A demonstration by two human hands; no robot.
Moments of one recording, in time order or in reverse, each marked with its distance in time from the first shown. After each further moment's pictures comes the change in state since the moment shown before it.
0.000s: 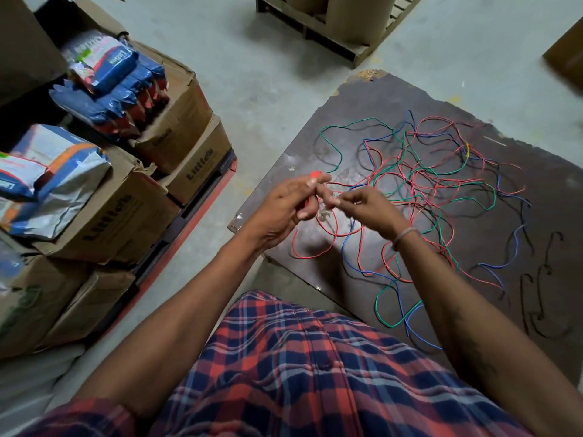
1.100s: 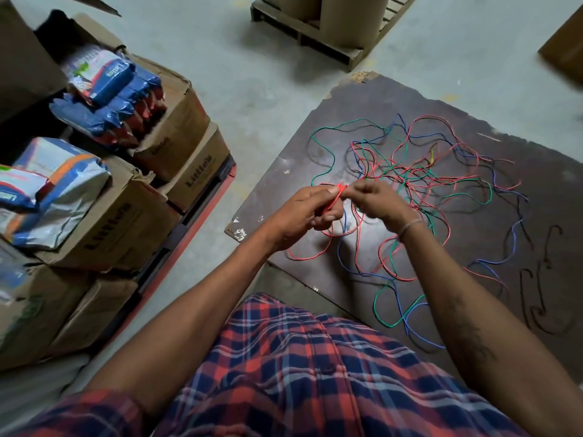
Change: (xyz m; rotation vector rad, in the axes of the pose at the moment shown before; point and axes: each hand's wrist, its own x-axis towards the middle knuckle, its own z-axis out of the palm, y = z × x) left_hand 0.013 -0.003 0.037 0.058 -0.113 -0.117; right_hand -0.004 0.010 -0.020 0.296 0.096 0.101
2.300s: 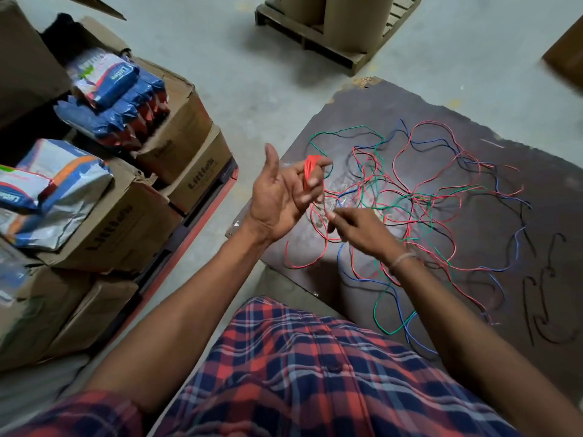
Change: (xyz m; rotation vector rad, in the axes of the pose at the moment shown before) left_hand 0.006 0.027 -0.025 -0.446 -0.043 0.138; right_hand -0.021 0.013 0.033 -0.427 -0.056 -0.160
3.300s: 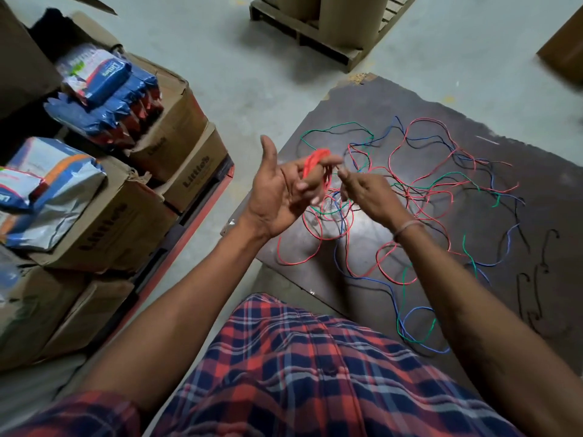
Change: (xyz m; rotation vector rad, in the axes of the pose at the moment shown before) left_hand 0.007 0.005 0.009 0.012 -0.111 -0.051; right_hand 0.034 0.003 -0.044 0.038 0.156 0.035
